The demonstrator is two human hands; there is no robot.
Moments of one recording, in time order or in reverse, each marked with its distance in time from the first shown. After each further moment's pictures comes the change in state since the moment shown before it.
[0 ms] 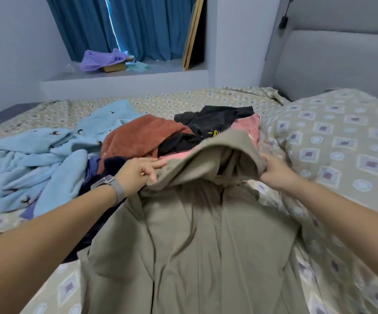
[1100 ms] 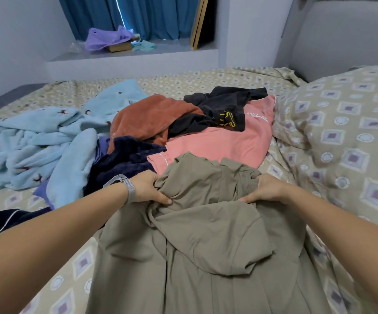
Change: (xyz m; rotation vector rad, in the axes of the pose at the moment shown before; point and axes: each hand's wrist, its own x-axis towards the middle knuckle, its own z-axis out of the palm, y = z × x) left_hand -0.042 -0.025 0.018 0.264 -0.399 -0.400; right_hand -0.010 0.048 0.064 0.004 -0.316 0.494
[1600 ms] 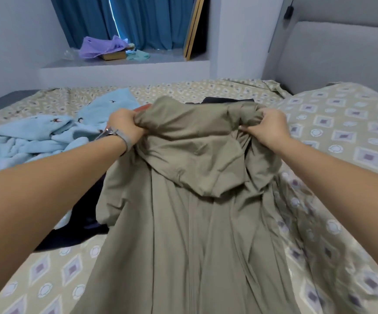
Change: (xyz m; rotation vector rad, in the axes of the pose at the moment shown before) left_hand 0.020 0.059 -0.102 0.108 0.808 0.055; right_hand -0.007 -0.106 -0.091 -0.166 0.784 -0.372
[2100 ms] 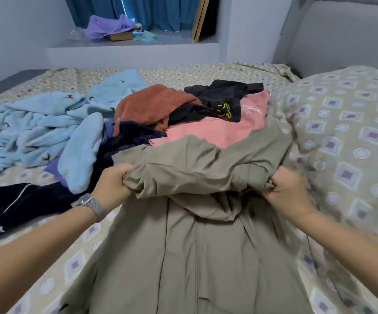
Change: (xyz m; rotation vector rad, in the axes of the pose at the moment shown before) left_hand -0.182 -0.080 0.010 -0.366 -0.130 0.259; right_hand -0.182 0.042 0.010 -0.168 0.174 -0.653
